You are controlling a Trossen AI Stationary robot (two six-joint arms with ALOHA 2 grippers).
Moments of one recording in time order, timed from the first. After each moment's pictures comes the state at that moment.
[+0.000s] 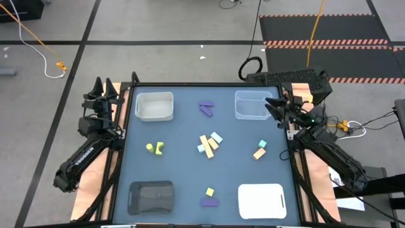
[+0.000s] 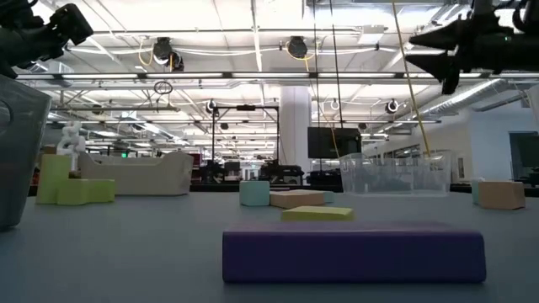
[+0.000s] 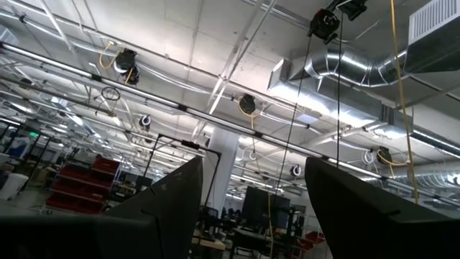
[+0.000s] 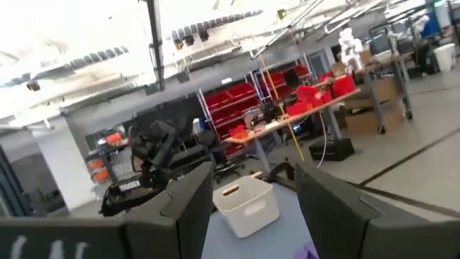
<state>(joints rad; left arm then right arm) 0.95 0.01 0.01 0.77 -0.37 0.04 -0.86 0.16 0.11 0.29 -0.48 0.53</state>
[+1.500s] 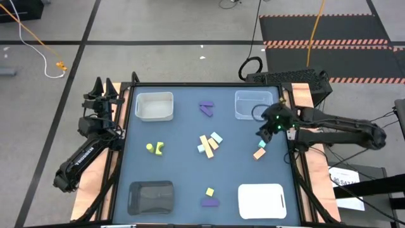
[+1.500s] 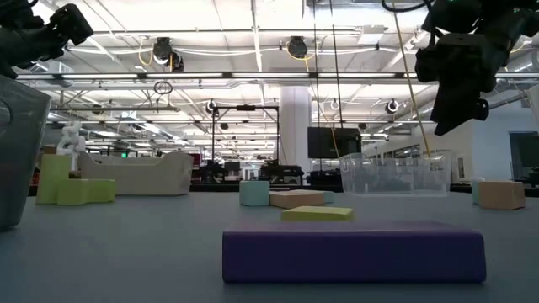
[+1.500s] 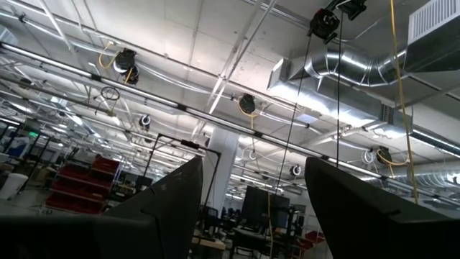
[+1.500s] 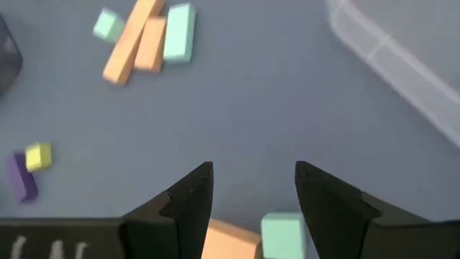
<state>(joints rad) 0.95 0.01 0.01 0.77 -0.37 0.04 -0.29 0.75 0.57 -0.79 -0.14 0.52</state>
